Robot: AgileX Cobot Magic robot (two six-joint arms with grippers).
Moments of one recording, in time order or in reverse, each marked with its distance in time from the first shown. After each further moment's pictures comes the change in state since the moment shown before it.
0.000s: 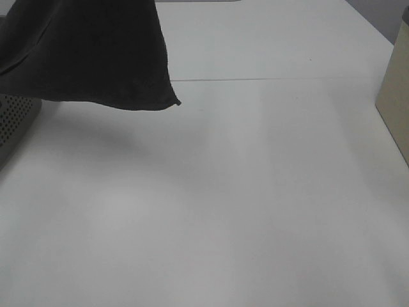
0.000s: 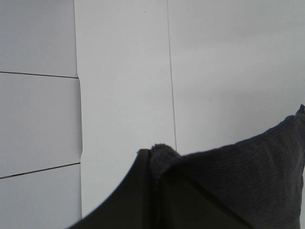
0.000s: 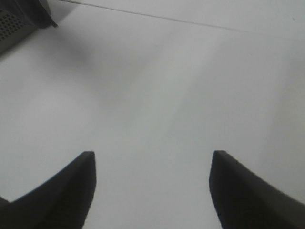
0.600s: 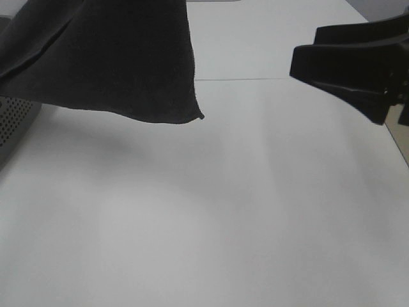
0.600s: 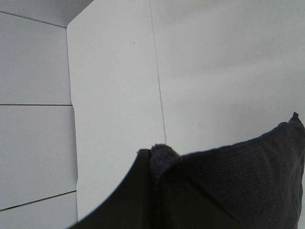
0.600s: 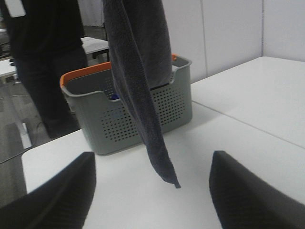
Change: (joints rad) left arm -0.104 0.004 0.000 -0.009 0.003 -0.023; right arm 0.000 0.666 -0.006 1.272 0.149 -1.416
